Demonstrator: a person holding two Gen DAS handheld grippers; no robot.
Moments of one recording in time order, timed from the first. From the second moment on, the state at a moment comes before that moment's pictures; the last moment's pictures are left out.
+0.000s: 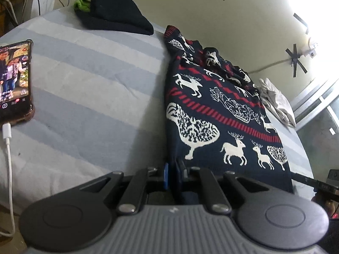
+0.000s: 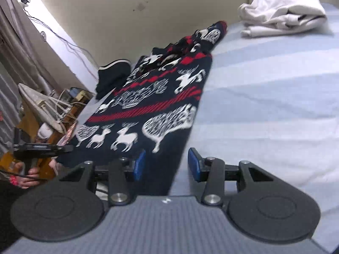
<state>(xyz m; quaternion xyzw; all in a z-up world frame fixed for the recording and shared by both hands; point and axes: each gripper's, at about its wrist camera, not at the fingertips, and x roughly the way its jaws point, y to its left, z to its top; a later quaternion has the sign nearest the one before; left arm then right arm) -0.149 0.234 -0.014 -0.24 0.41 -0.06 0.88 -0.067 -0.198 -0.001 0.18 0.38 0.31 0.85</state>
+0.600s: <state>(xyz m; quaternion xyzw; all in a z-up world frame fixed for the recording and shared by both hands) -0.135 0.256 0.012 -0.31 0.35 -0.08 0.88 -0.050 -0.190 0.040 0.23 0.33 0.34 0.85</state>
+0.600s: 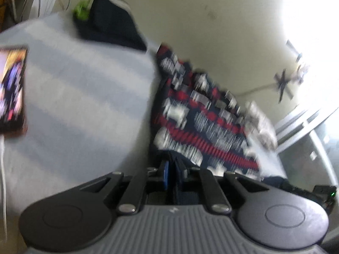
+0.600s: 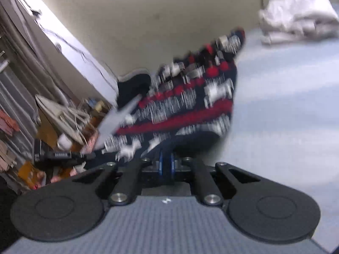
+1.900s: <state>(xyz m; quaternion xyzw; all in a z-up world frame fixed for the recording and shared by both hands) -0.007 0.204 0.049 -0.14 0.33 0.04 0.93 0.044 -0.182 0.038 0.17 0.27 0.20 0.93</state>
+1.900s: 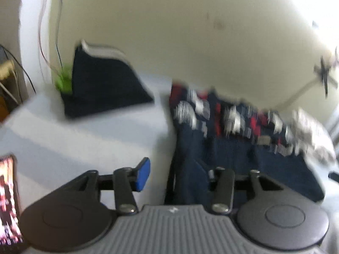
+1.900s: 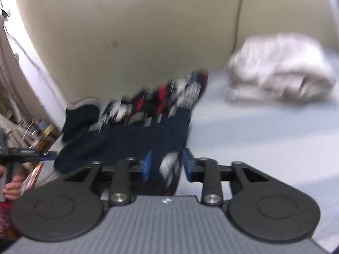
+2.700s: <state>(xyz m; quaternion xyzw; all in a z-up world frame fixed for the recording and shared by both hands) 0.078 0.141 0.007 -0.10 0.29 -0.01 0.95 0.149 -0.147 -0.026 0.27 0.29 0.23 0.89</state>
